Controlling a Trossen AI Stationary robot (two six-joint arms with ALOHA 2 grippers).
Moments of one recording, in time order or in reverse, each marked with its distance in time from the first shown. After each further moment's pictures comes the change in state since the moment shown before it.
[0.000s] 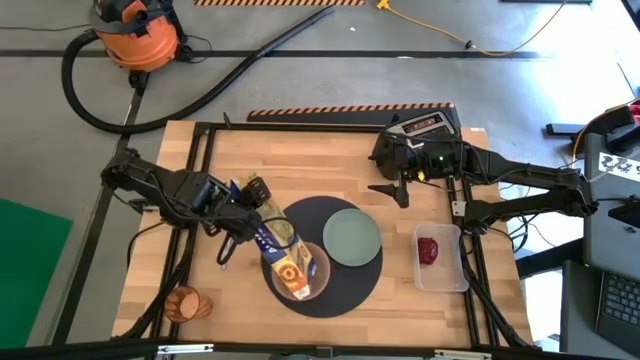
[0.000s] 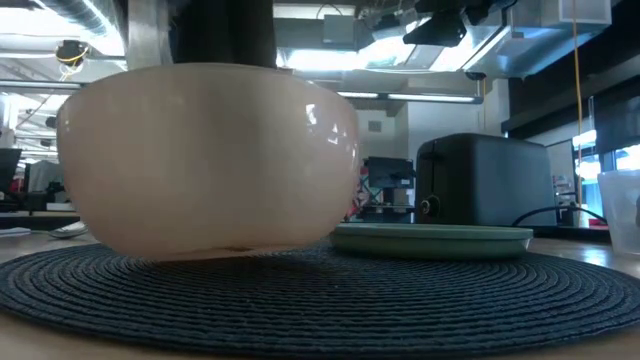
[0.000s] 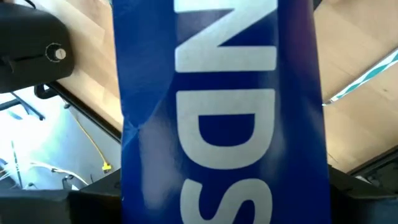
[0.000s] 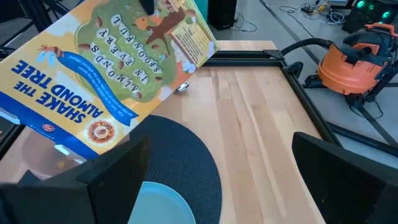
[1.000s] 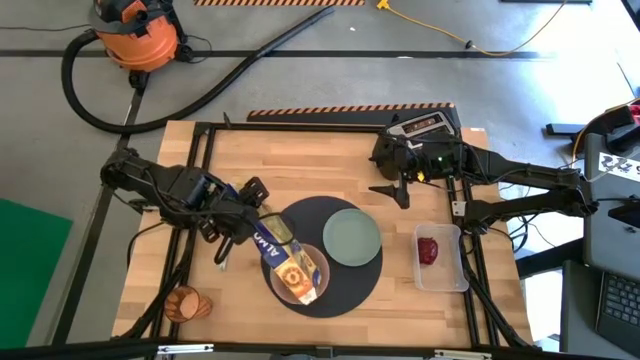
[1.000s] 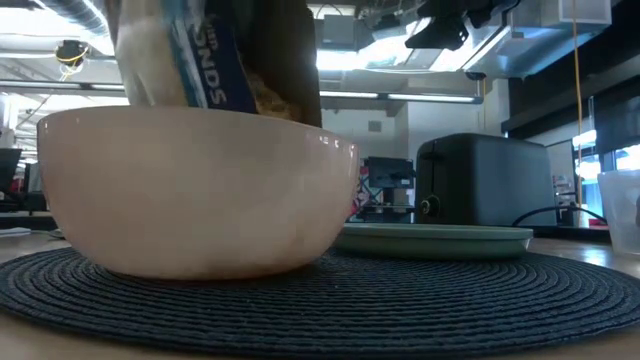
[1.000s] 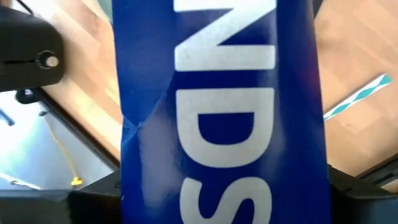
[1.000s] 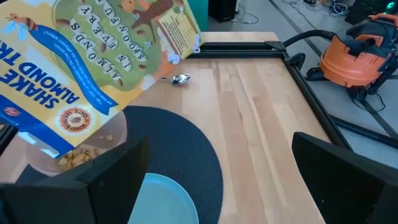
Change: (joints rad) left arm 0.003 0.000 0.064 -0.002 0.101 -0.089; right arm 0.000 0.000 0.000 -0.032 0.000 0.002
